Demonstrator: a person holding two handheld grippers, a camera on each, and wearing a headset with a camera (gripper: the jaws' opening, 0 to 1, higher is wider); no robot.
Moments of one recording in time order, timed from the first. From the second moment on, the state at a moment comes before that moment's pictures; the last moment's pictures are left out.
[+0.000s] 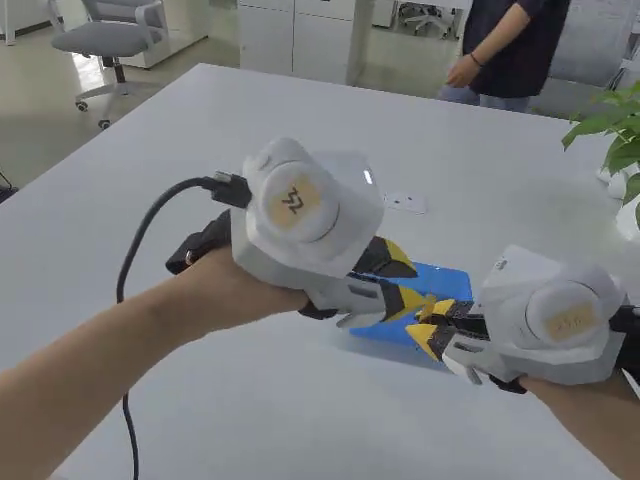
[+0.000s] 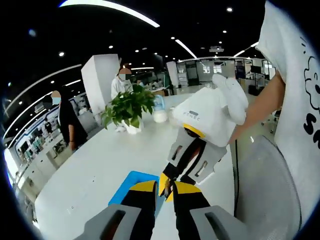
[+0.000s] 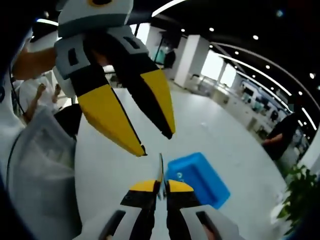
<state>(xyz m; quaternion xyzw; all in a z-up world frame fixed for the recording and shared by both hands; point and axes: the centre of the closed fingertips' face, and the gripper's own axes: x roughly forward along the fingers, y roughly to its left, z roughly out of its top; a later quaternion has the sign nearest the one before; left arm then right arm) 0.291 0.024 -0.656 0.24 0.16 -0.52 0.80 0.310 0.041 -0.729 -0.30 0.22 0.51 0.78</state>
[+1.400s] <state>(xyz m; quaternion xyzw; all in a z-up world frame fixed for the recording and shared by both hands) 0.292 0.055 -0.831 0.33 0.30 -0.57 0.70 0.298 0.021 -0.838 -0.27 0.35 0.49 0.75</state>
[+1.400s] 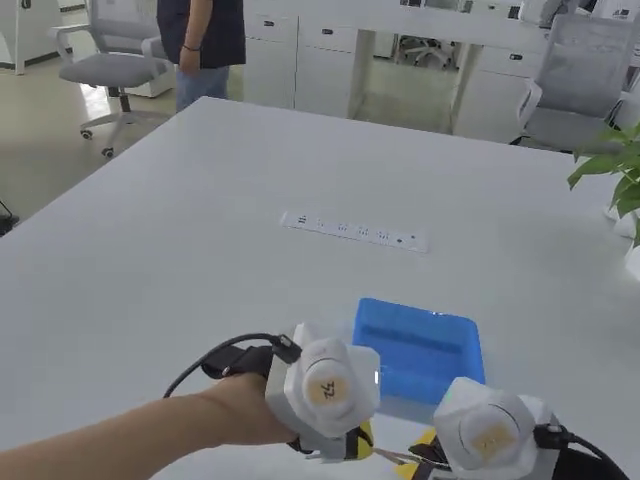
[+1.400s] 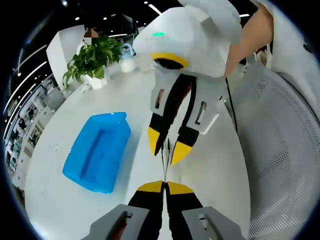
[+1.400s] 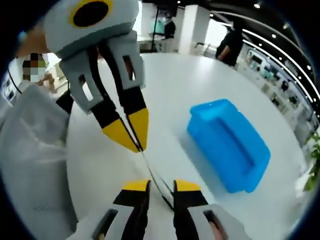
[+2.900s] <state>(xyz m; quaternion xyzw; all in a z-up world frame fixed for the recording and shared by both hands) 0.274 0.099 -0.806 0.12 0.36 -0.36 0.85 0.268 -0.056 -0.762 -0.05 0.33 0.35 0.88</state>
